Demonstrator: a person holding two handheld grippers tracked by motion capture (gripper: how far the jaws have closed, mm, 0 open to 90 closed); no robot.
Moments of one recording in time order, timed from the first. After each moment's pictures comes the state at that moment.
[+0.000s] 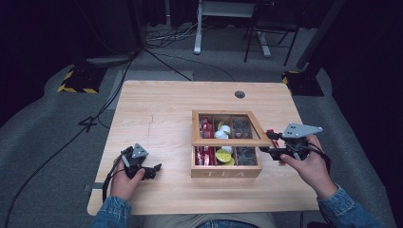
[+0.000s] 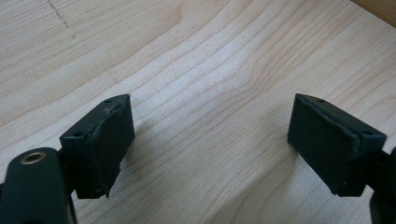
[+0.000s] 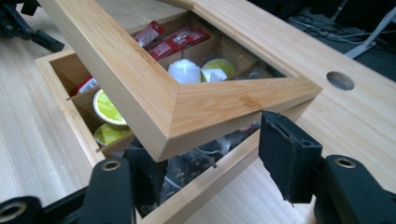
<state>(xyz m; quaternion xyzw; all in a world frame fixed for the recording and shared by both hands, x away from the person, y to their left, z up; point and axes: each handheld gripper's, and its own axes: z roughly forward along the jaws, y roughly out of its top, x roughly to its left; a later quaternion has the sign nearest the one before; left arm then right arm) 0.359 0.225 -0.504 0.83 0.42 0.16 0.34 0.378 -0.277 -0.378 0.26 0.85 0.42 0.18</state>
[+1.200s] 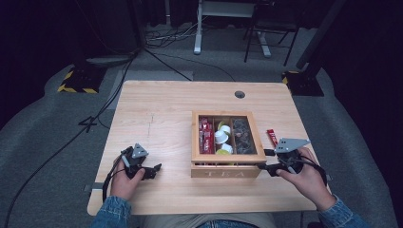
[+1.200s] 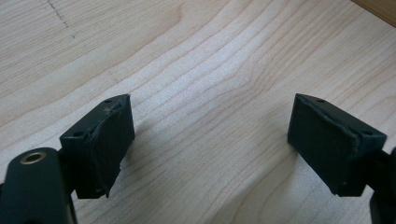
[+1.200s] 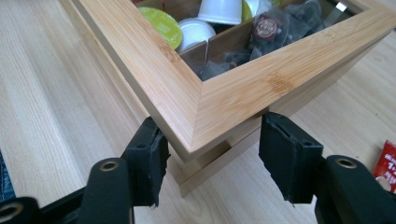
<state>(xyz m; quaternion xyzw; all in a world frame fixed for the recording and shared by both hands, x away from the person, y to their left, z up) 0.359 0.224 -0.504 0.83 0.42 0.16 0.34 0.358 -0.270 -0.411 0.26 0.89 0.36 0.14</state>
